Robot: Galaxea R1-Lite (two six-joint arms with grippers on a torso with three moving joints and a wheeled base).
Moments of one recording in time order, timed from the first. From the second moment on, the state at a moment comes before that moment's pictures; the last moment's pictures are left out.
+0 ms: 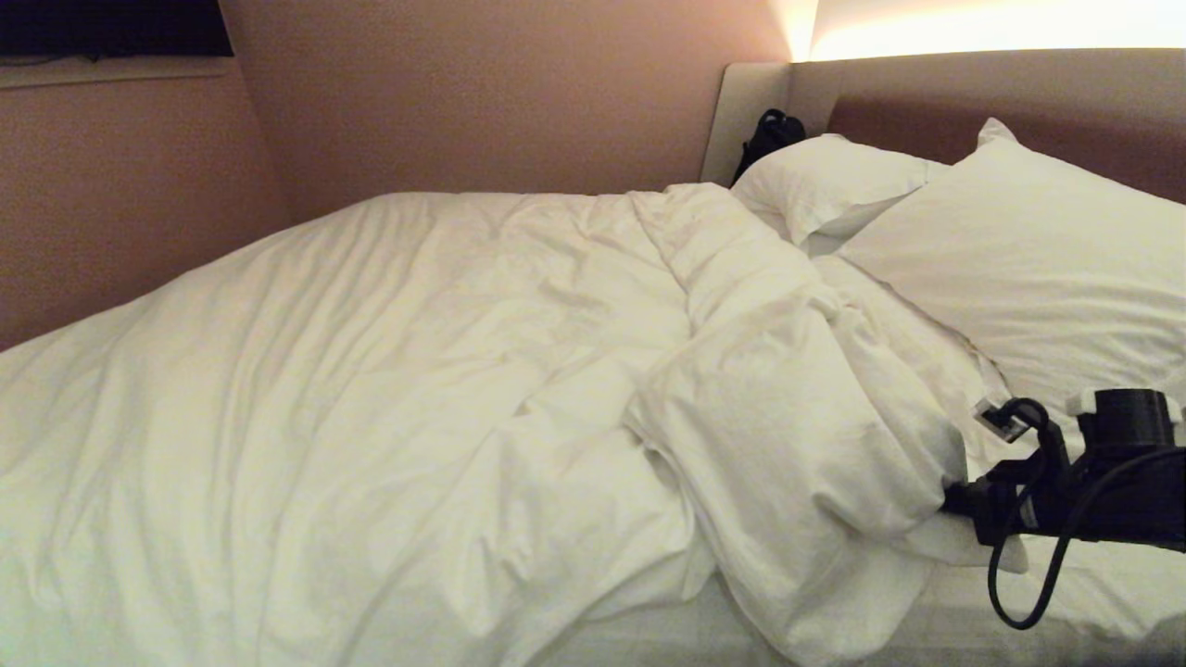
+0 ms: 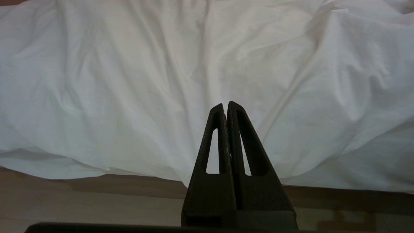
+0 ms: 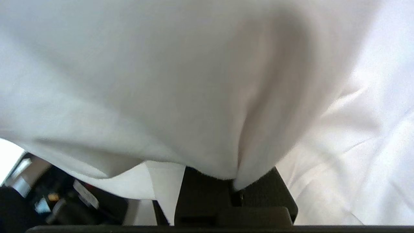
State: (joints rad) left arm 0.02 0.00 -0.01 0.04 0.02 0.02; right arm -0.26 1.87 -0.70 -0.37 0.76 -0.42
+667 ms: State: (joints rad) left arm 0.02 0.00 -0.01 0.04 0.02 0.02; right arm -0.20 1.36 -1.01 -0.18 0.77 -0.03
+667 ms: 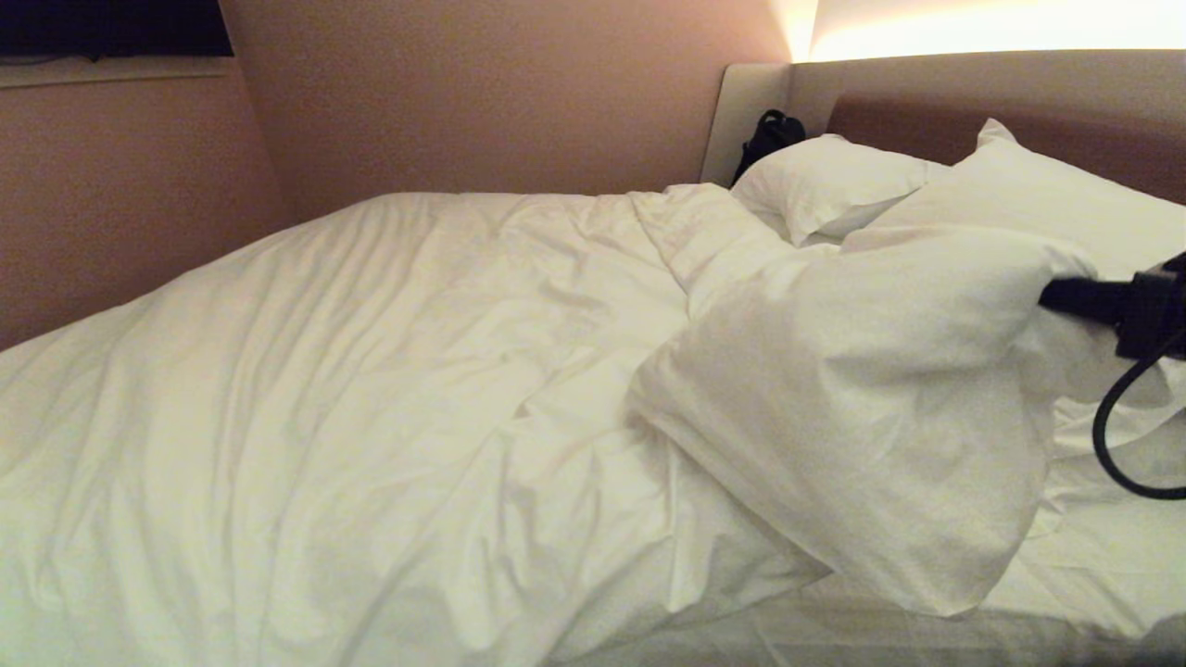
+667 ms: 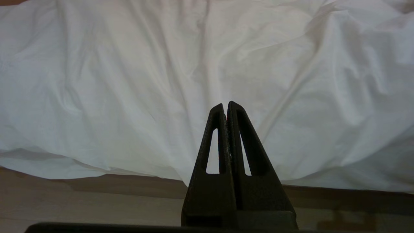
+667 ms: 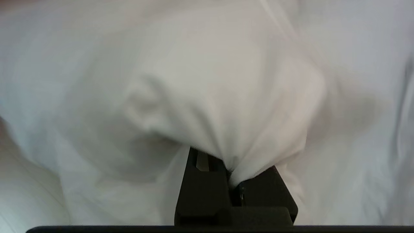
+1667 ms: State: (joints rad) left arm 0.02 0.00 -0.01 0.04 0.02 0.02; right arm -0.18 1.06 -1.25 0.37 0.73 0.34
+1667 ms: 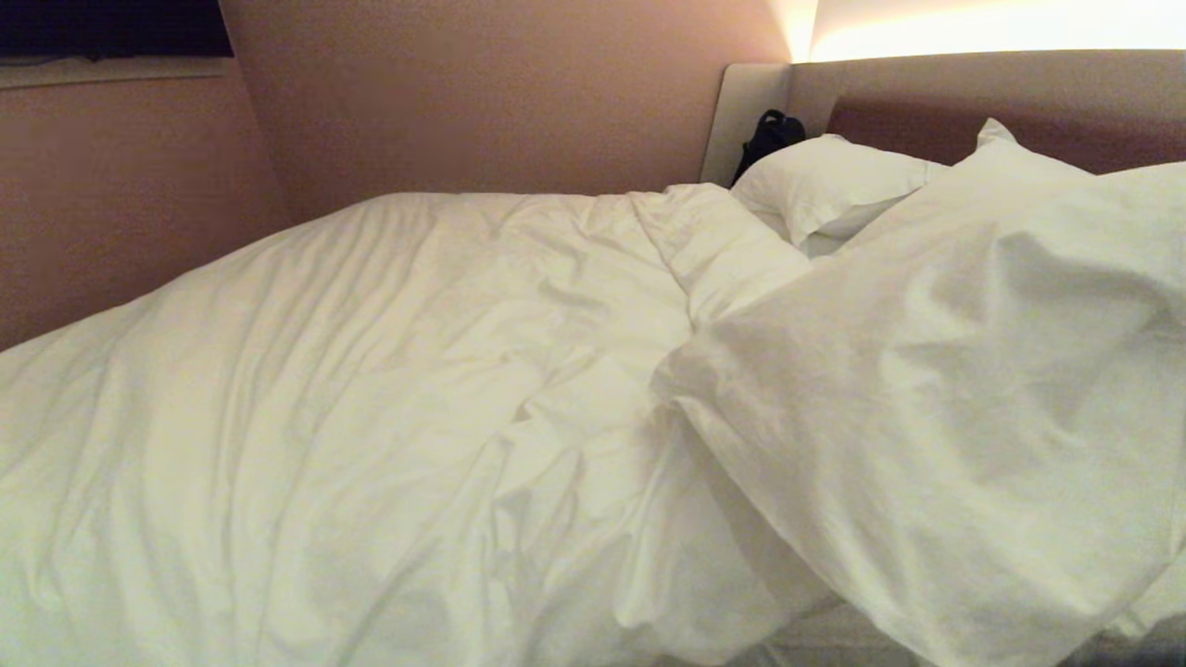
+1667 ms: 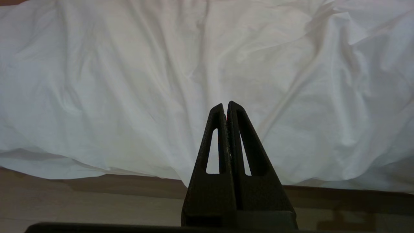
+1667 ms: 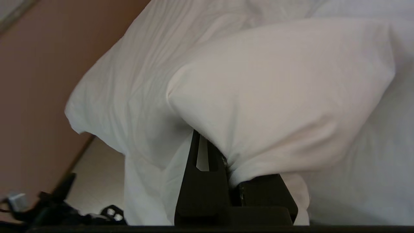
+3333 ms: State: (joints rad) left arm 0.02 0.00 -0.01 0.04 0.02 0.02; right arm -0.18 0.65 -0.75 0.67 0.18 0.42
